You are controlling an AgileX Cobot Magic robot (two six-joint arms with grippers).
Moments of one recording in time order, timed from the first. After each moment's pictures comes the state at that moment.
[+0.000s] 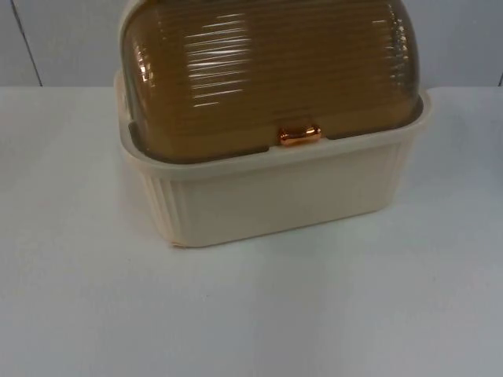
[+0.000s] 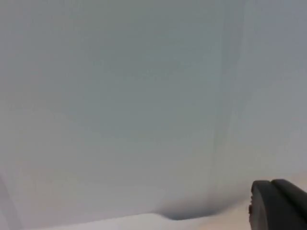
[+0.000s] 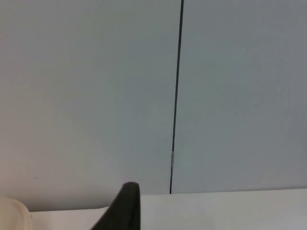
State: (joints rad) right arm -0.10 1.20 -1.42 0.01 0.59 -0.05; left arm -0.12 1.31 -1.13 -0.82 0.17 0.72
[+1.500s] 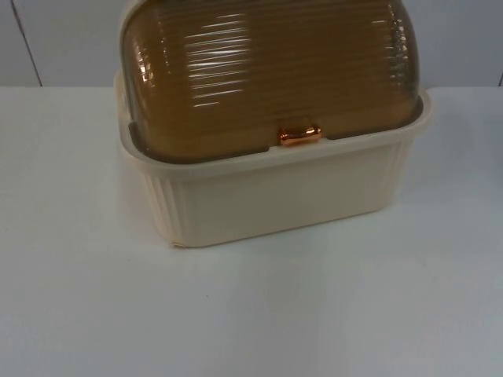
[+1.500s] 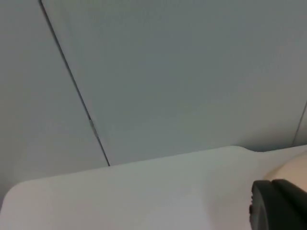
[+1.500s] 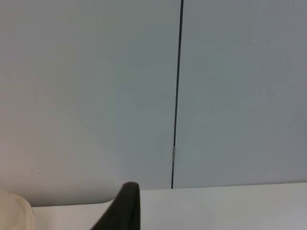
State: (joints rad) right arm -0.10 1.20 -1.42 0.01 0.61 -0.04; left arm -0.01 1.35 -1.20 -0.23 0.38 0.32
